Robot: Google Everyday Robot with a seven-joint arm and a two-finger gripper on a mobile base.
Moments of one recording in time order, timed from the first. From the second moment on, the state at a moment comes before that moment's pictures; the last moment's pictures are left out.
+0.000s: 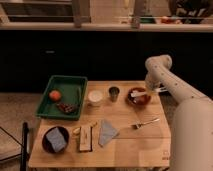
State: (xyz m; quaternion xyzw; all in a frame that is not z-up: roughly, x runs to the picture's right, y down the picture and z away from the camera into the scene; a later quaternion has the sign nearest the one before) arm 0.311 0.052 0.908 -0.32 0.01 -0.05 0.95
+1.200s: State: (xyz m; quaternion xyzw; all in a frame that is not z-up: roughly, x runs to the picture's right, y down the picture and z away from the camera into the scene) arm 0.354 0.024 0.921 -0.31 0.04 -0.01 0.95
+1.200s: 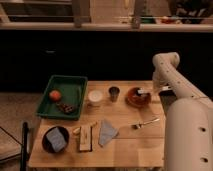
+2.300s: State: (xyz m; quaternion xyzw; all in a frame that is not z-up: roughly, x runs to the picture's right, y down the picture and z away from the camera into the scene) arm 0.337 0.055 0.912 -0.34 0.03 -0.06 0.94
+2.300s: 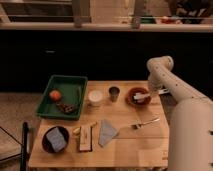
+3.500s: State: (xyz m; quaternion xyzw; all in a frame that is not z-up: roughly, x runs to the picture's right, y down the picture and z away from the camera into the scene) arm 0.310 0.030 0.932 -0.31 0.04 -0.05 0.95
